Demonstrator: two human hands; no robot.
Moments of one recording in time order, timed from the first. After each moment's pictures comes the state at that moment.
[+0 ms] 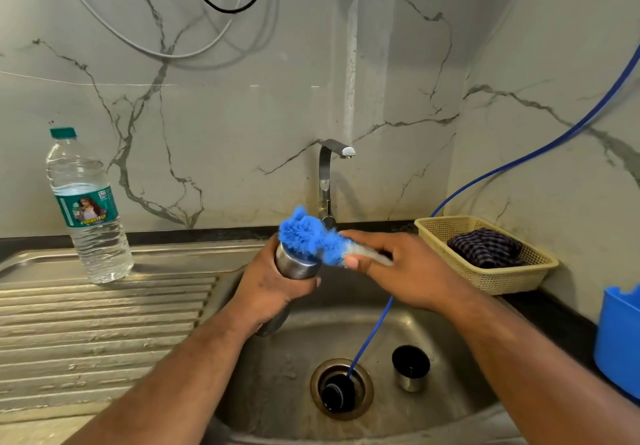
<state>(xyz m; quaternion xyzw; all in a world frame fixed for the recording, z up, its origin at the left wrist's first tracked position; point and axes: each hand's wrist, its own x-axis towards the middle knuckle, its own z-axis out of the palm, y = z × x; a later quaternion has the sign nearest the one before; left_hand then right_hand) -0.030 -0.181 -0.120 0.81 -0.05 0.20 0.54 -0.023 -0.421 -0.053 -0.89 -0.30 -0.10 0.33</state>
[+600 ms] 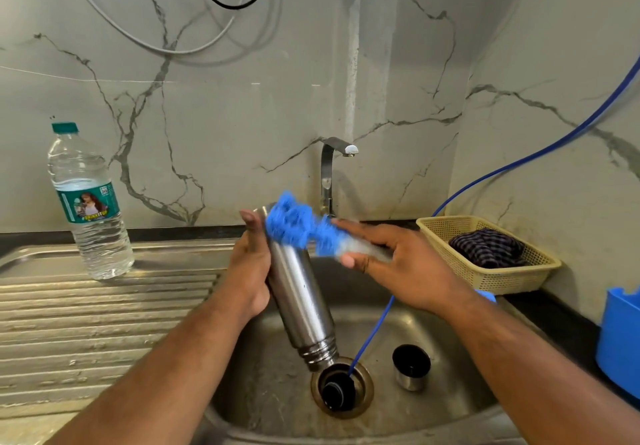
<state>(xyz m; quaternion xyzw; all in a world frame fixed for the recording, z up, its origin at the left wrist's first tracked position) -0.044 -0.193 -0.080 0.58 0.09 0.16 0.79 -0.015 -0.418 -0.064 -0.84 -0.36 -0.15 0.37</state>
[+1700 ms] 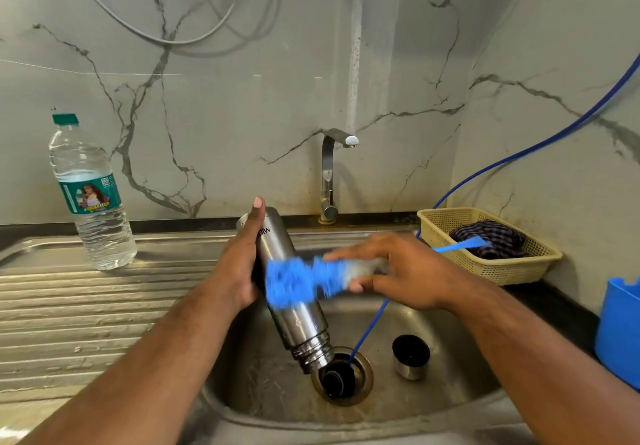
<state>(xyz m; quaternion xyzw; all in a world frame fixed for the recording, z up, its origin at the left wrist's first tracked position) -0.034 -0.168 -0.088 0.53 0.15 0.05 0.84 -0.009 -0.426 -0.065 -0.86 -0.44 -0.09 0.23</state>
